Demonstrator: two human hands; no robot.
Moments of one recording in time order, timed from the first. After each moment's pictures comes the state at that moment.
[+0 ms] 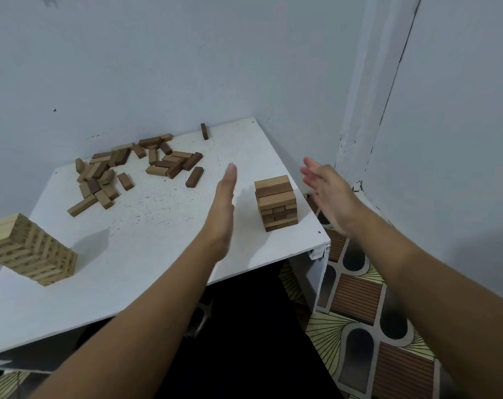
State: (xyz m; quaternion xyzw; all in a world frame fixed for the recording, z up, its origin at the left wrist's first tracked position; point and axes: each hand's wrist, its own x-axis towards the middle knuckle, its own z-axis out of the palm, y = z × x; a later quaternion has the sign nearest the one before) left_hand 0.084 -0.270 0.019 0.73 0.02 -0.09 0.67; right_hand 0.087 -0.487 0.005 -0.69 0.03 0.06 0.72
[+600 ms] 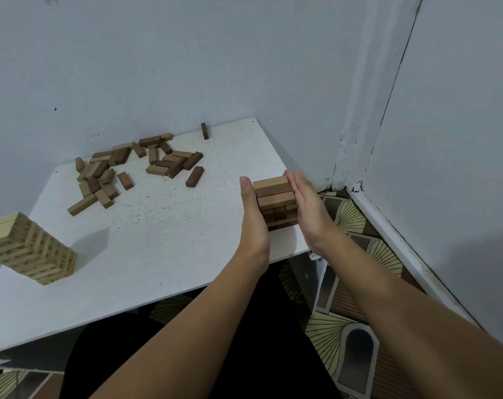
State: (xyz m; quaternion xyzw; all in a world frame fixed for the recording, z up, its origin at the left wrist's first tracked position) left_hand 0.058 -0.329 -0.001 0.63 0.02 -0.05 0.78; right_hand 0.070 -0.433 -0.002 -0.60 0.05 0.04 0.79
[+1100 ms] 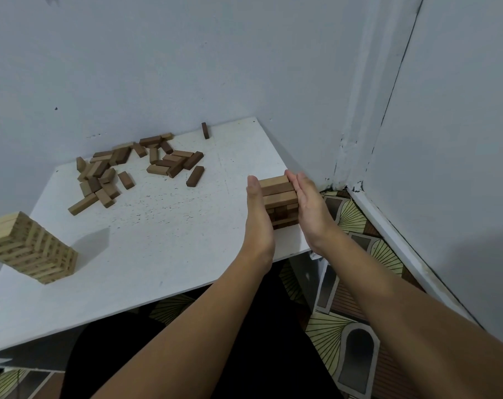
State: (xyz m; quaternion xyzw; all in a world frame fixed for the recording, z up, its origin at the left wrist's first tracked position) left_hand 0.057 -0.335 -0.001 0.64 0.03 -0.05 0.77; right_hand 0.071 -0.435 -0.007 -0.62 0.06 0.03 0.79
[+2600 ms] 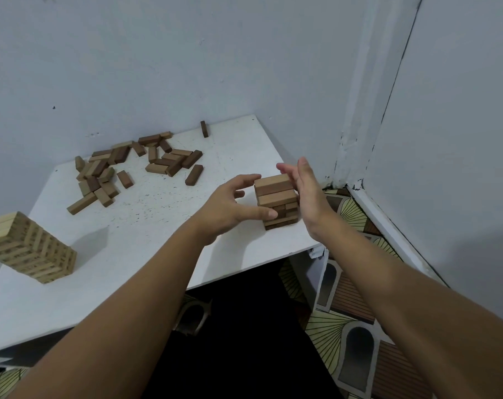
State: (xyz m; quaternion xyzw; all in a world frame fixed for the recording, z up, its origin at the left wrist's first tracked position) left_hand 0.108 -0.255 0.022 0.84 -0.10 -0.15 0.51; right_hand 0.094 -0.440 -0.005 -0.65 0.06 0.03 0.75
